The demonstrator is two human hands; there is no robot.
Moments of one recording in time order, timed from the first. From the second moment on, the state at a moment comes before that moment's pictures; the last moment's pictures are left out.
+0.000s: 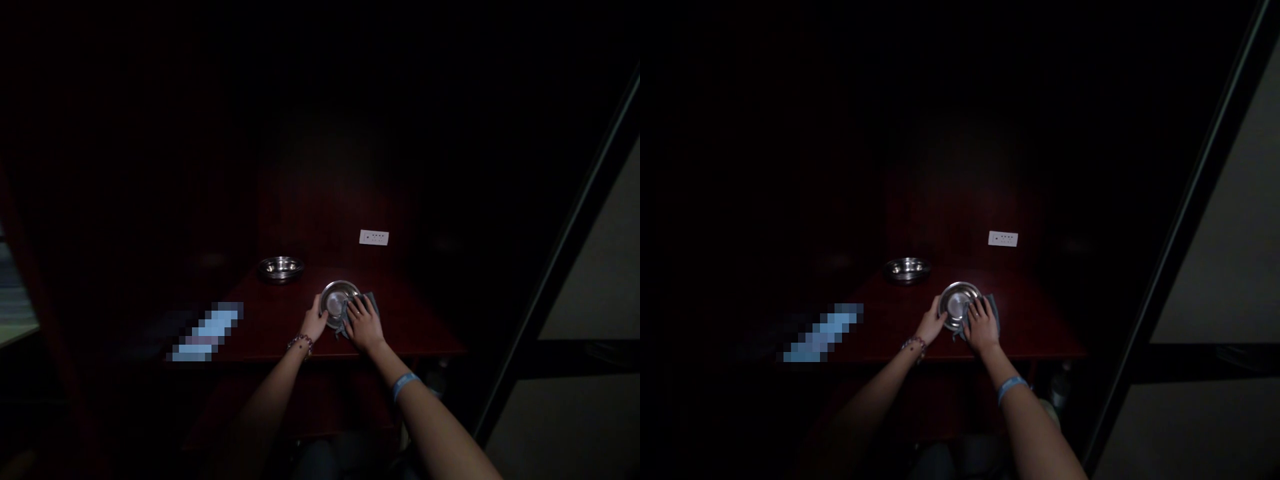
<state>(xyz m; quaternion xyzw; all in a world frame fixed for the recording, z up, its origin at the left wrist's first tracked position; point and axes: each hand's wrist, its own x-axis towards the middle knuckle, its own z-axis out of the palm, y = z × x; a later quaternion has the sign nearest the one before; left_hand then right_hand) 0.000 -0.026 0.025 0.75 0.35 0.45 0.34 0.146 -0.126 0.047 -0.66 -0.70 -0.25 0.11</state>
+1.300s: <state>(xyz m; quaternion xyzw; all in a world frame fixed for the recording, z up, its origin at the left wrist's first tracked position) -0.002 -0.025 0.023 0.80 0.42 0.34 0.27 0.144 -0.134 0.043 -0.58 -0.79 0.00 0.18</state>
